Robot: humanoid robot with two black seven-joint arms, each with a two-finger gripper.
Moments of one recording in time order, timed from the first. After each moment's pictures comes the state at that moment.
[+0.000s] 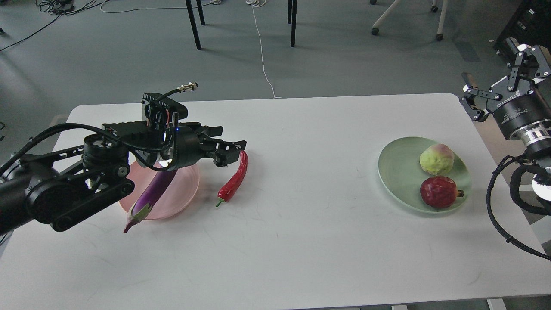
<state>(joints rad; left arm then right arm) -0.85 0.52 -0.38 -1.32 1.83 -0.29 -0.07 0.58 -0.71 0.73 0.98 -0.01 0.34 0.49</state>
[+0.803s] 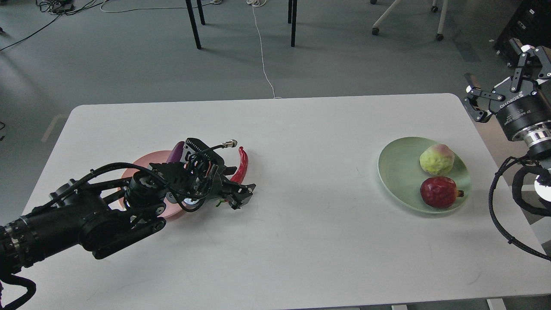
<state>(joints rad) -0.77 0.38 -0.28 -1.18 2.02 -0.27 -0.02 0.57 -0.71 0.74 0.98 -0.01 0.34 0.49</state>
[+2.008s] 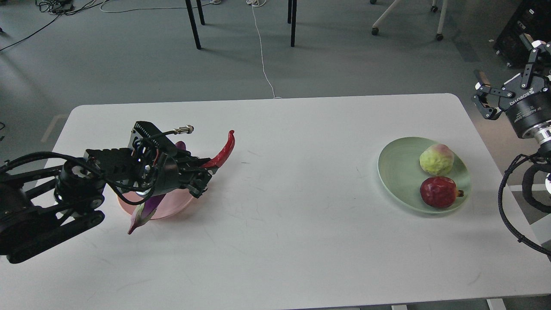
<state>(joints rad) -0.77 0.78 -0.36 -1.50 2.00 -0.32 -0.08 0.57 -0.75 0.73 0.98 -0.01 0.35 0.49</state>
